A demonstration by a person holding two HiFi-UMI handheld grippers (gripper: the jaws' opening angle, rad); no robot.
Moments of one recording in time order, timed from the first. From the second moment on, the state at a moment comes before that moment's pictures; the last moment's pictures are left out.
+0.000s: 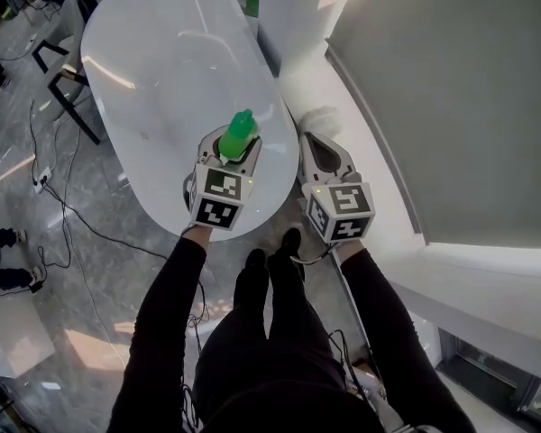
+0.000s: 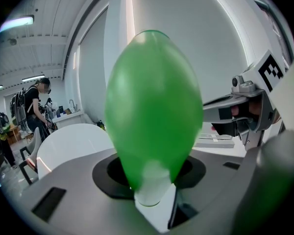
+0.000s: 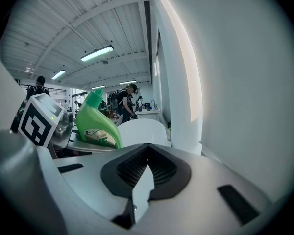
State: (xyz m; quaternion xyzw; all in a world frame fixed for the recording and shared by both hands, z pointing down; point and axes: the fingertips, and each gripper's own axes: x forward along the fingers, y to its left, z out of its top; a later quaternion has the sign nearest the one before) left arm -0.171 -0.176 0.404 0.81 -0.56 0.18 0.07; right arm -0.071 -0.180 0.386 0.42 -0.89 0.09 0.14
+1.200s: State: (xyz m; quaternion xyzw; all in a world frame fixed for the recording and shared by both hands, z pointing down) left arm -0.182 -0.155 0.400 0.80 -0.56 0.18 0.07; right arm -0.084 -0.158 0.382 0.40 -0.90 0.07 0.15
